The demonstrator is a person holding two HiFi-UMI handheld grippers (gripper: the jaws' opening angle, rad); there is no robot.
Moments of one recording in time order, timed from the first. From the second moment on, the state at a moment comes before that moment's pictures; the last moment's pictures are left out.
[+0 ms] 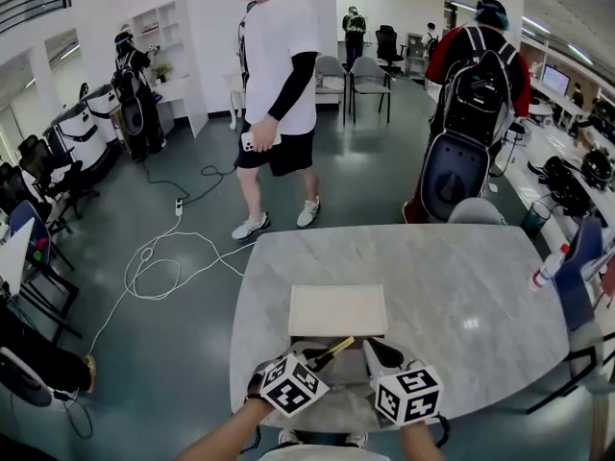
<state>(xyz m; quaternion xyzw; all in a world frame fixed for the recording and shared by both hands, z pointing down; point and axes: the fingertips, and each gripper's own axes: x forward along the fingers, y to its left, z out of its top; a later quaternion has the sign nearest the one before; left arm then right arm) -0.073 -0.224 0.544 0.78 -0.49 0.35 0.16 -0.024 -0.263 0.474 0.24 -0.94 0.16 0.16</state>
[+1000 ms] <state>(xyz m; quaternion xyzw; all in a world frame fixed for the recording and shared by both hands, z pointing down) -0.109 -0.228 0.453 0.74 -0.64 0.11 0.16 -0.030 -0.260 0.435 0.23 -0.95 0.15 0.12</state>
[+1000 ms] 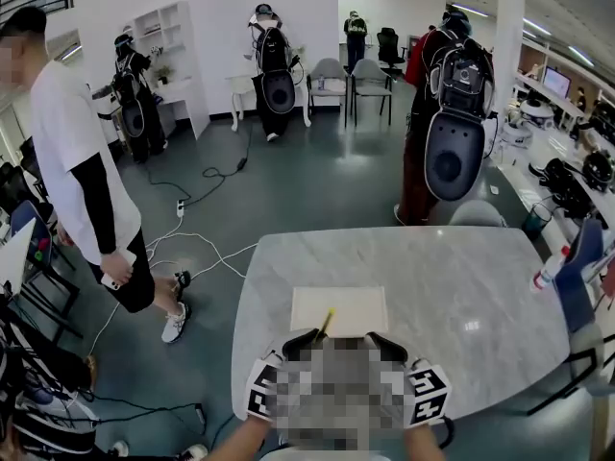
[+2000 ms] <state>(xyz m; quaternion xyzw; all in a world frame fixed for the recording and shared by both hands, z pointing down) -0.116 -0.224 0.441 0.72 -0.67 0.05 0.15 -0.030 -0.260 0.425 0.24 -0.96 0.12 0.11</state>
